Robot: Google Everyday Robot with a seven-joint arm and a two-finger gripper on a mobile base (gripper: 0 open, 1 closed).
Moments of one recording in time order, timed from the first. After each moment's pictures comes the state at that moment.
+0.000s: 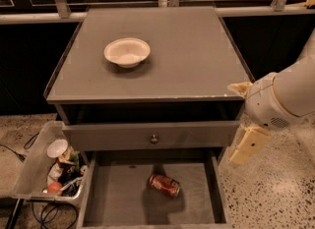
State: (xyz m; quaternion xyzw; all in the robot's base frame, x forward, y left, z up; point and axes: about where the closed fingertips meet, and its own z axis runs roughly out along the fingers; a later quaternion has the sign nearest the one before) arm 0.432 -0.174 0.857 -0.61 0.75 0.05 0.25
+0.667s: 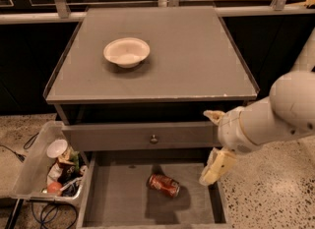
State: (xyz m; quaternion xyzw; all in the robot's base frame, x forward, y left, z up) arm 0.437 -0.140 0.766 -0.61 0.74 0.10 0.27
